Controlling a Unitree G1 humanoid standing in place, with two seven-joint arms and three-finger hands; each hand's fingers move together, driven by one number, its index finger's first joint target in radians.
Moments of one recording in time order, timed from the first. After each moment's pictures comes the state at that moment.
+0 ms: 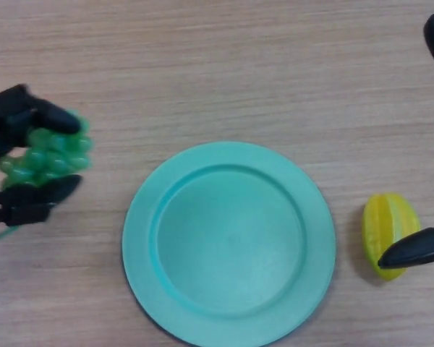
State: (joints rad) left arm -0.08 0.33 0.25 -0.56 0.06 0.42 -0.26; right arm -0.05 -0.57 -0.21 -1.00 0.65 0.56 -0.16
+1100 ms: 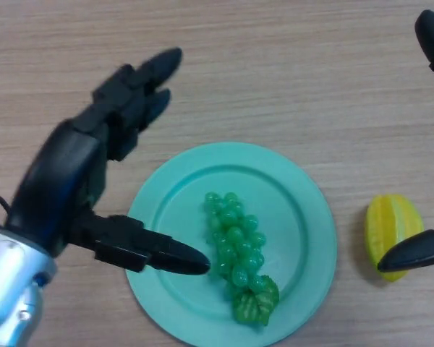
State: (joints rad) left arm -0.09 0.25 0.09 -0.88 -0.07 0.61 -0.31; right arm -0.06 -0.57 -0.22 -1.00 0.69 0.55 -0.16
